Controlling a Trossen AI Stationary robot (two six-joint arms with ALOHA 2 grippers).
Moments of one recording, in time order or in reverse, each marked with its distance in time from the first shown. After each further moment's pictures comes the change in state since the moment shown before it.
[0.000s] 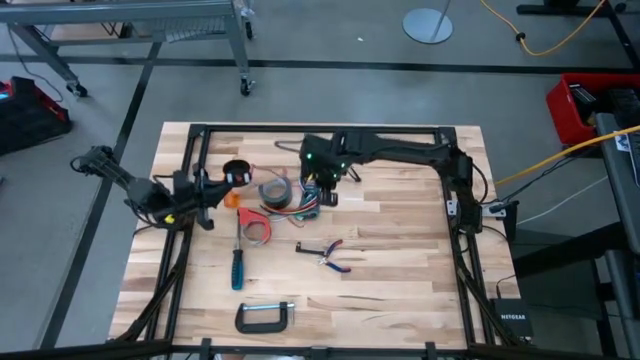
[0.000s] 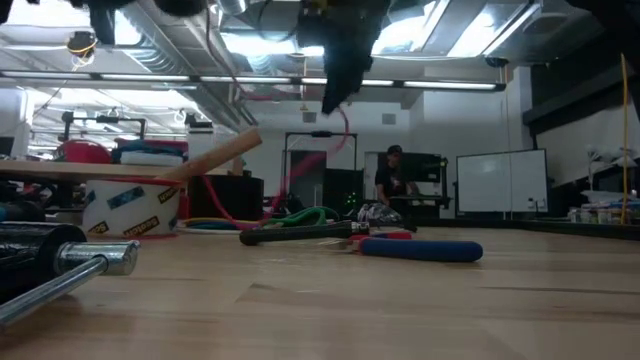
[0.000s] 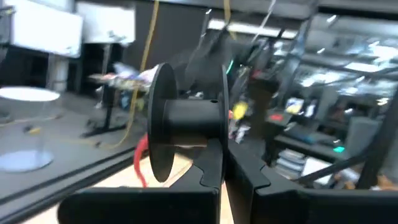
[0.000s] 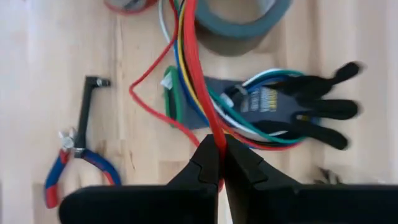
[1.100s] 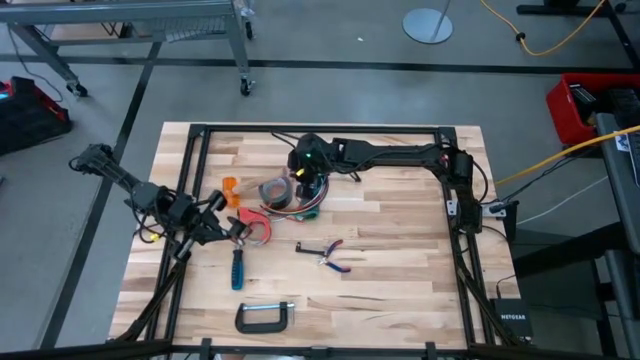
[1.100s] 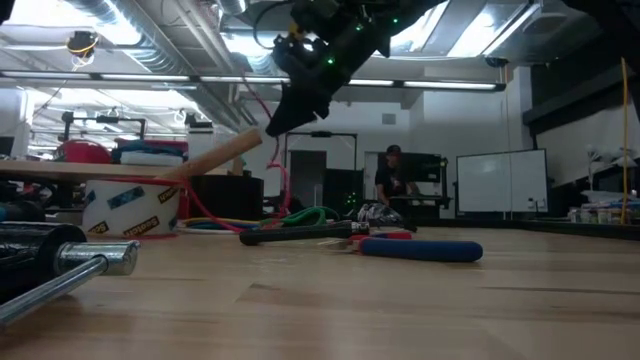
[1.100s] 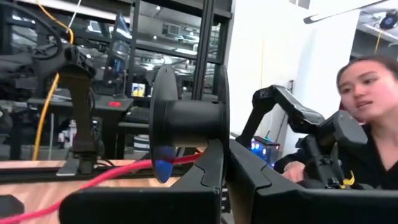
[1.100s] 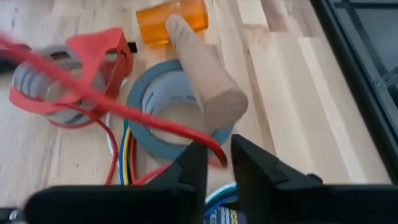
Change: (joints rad) left arm 0.000 0.082 0.000 0.036 0.716 -0.083; right arm -0.036 0.000 -0.276 0.694 0.068 -0.003
